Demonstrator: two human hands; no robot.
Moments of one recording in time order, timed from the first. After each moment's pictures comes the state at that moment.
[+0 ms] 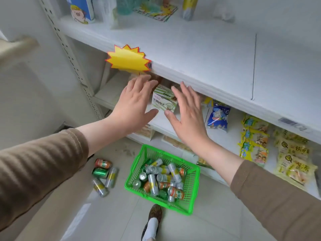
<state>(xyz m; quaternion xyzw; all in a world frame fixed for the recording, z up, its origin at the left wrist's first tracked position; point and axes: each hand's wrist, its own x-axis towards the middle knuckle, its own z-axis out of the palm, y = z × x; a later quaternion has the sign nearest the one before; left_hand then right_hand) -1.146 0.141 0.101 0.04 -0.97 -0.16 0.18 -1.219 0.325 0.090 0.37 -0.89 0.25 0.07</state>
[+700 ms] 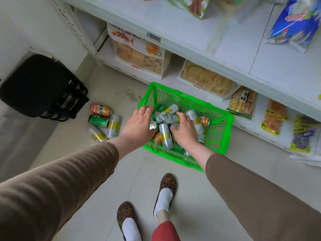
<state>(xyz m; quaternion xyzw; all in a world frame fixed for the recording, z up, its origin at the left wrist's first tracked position) -1.064 0.212 -0.326 0.14 -0.95 -0.23 -0.14 -1.147 0.380 -0.360 0.13 -0.92 0.22 -0.28</state>
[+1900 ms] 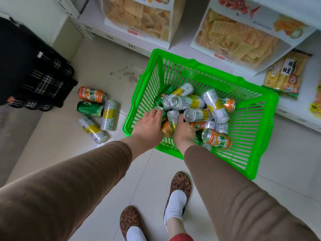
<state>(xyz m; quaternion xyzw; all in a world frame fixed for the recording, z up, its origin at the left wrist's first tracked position) -1.060 0.232 -0.488 0.14 -0.94 -0.21 -0.24 -1.120 0.360 -0.584 0.09 -0.94 0.00 -0.34</state>
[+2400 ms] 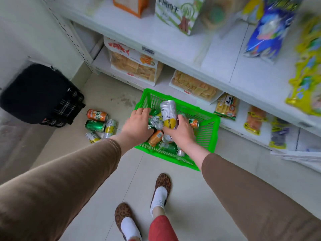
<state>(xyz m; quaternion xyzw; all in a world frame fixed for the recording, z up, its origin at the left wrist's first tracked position) -1.073 0.212 -0.278 0.17 -0.93 -0.26 -0.18 -1.143 0.382 -0.313 0.06 -0.93 0.26 -0.26</state>
